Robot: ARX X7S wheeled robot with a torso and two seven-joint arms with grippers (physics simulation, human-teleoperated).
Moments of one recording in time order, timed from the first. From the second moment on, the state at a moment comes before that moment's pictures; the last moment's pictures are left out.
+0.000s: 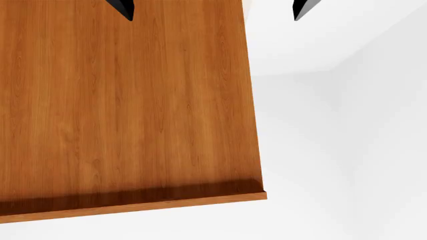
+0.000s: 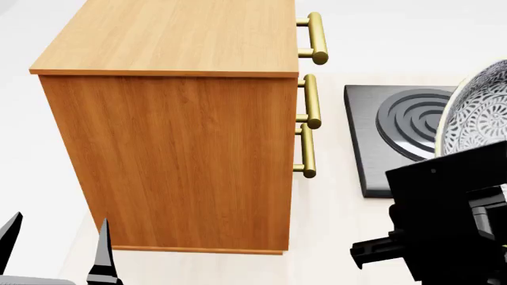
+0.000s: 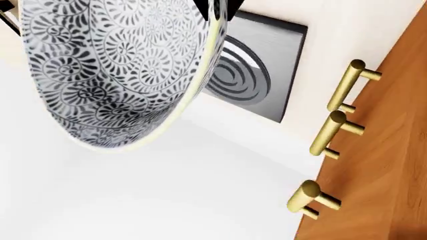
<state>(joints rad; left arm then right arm) -0.07 -0.37 0.34 0.46 -0.23 -0.23 -0.44 0.69 0.67 -0.13 -0.78 0.90 1.49 0.72</state>
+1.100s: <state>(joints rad) -0.09 -0.38 0.37 0.46 -0.22 -0.26 -0.46 2.17 0.34 -0.75 0.16 1.96 1.50 1.39</state>
